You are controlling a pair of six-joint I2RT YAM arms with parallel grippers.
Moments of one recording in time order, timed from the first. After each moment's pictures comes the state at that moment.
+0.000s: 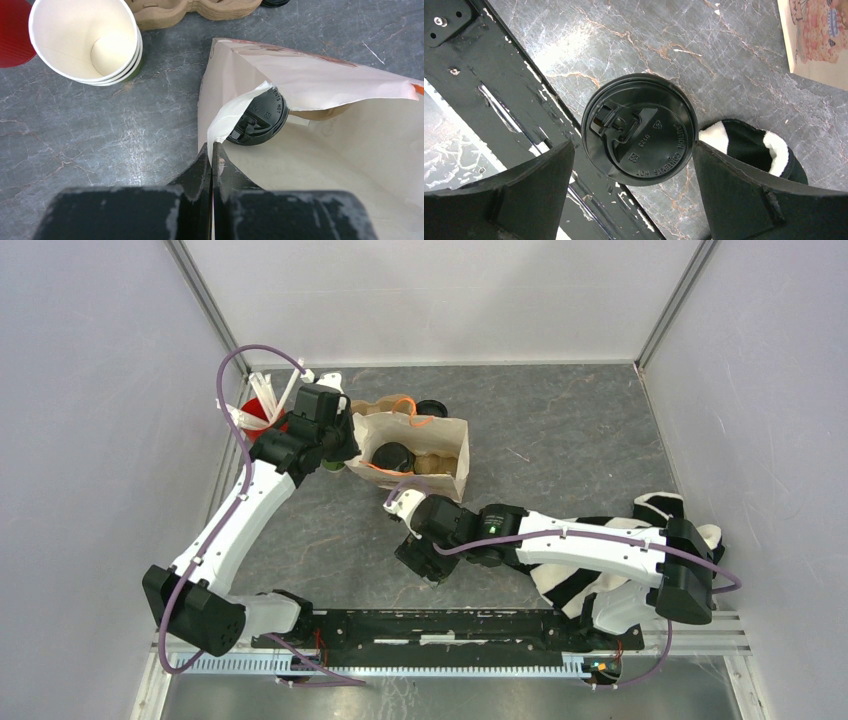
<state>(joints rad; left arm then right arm) -0.39 1.27 1.28 -0.74 -0.13 -0.38 1.25 1.45 1.17 -0.67 0.15 0.22</state>
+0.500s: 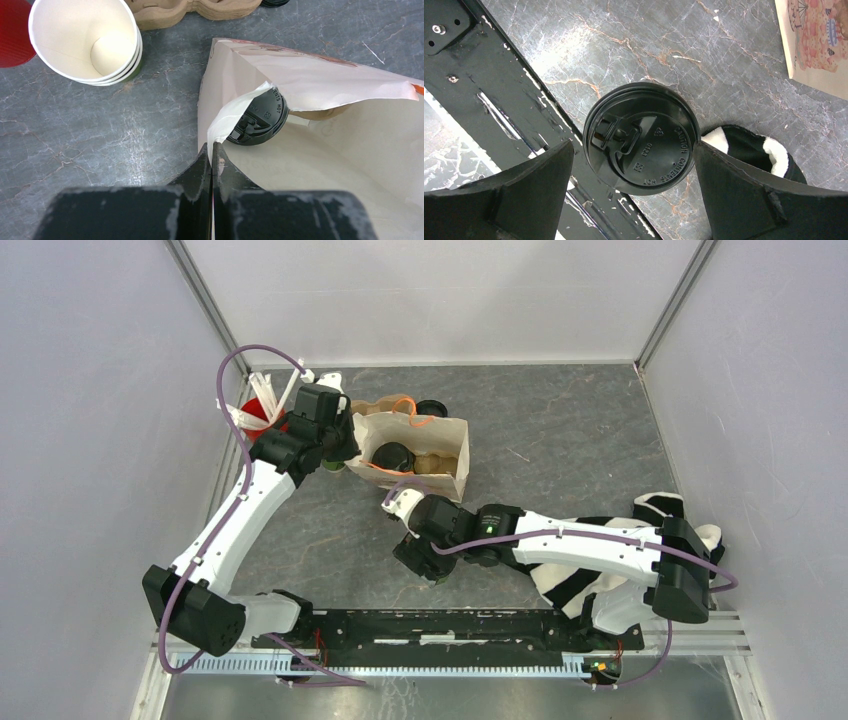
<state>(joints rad) -0.39 1.27 1.28 -0.74 -0.13 -0.38 1.25 1.47 1.18 -0.65 0.16 0.22</state>
